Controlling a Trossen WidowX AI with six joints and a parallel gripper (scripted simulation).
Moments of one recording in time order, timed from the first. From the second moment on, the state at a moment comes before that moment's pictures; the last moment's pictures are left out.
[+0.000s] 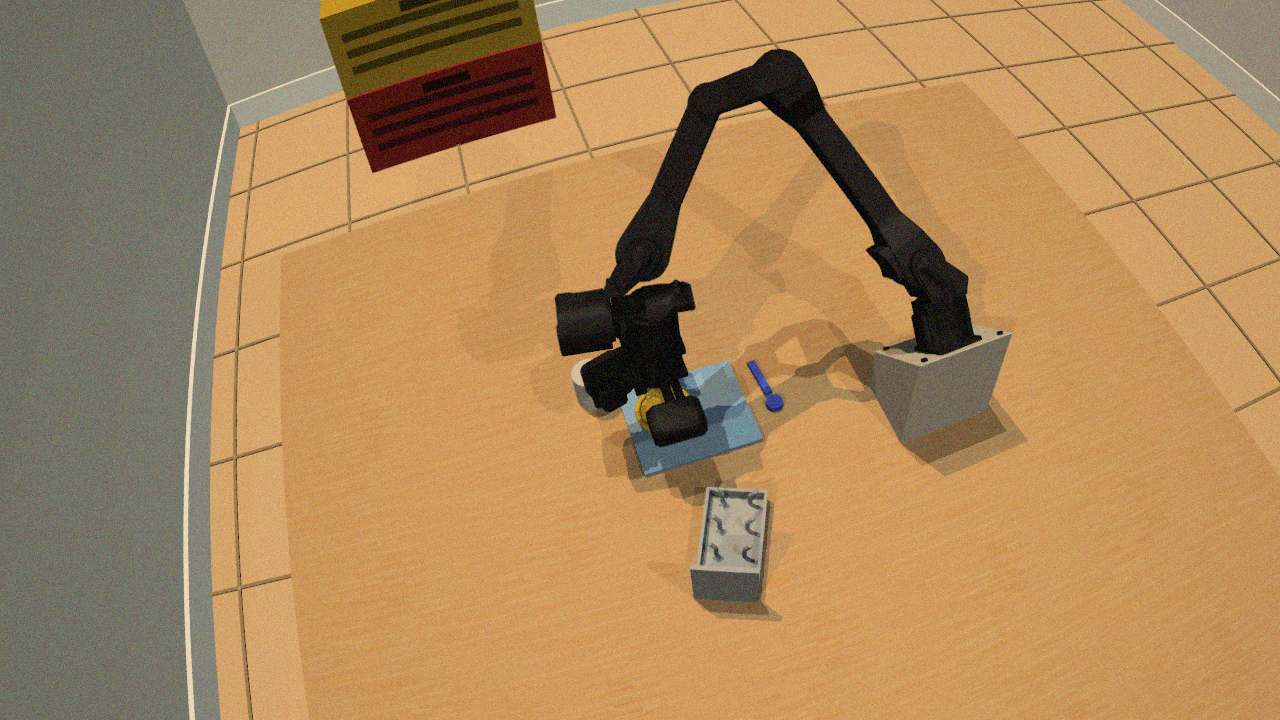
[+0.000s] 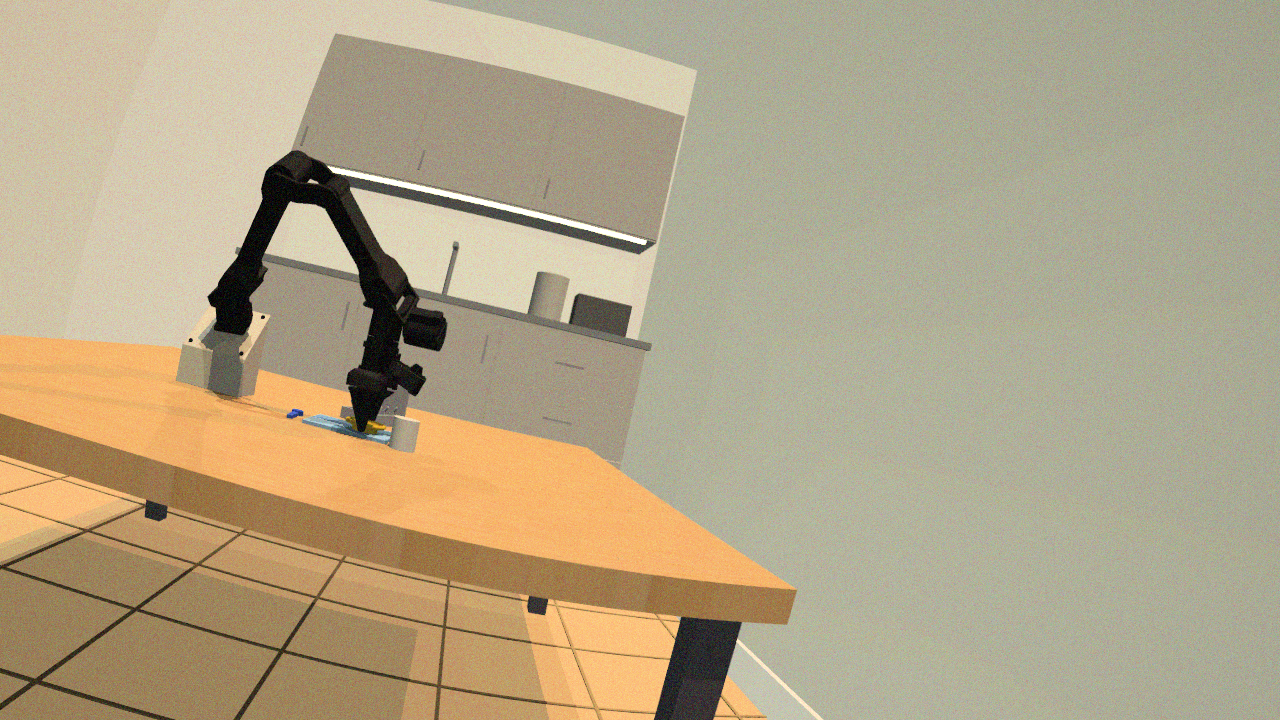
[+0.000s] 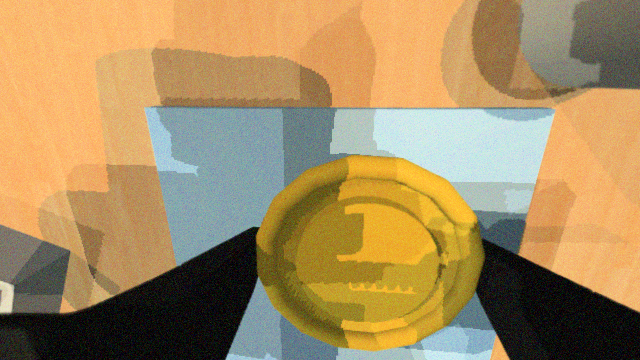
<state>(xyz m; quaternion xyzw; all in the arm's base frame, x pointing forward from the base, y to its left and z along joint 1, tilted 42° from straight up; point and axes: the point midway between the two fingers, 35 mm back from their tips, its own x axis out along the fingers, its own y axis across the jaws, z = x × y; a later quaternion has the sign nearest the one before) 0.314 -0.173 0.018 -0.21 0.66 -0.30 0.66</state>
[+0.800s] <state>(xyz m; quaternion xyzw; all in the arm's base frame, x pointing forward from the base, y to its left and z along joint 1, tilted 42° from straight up) 0.332 -0.098 0.092 -0.21 0.66 -0.29 0.66</state>
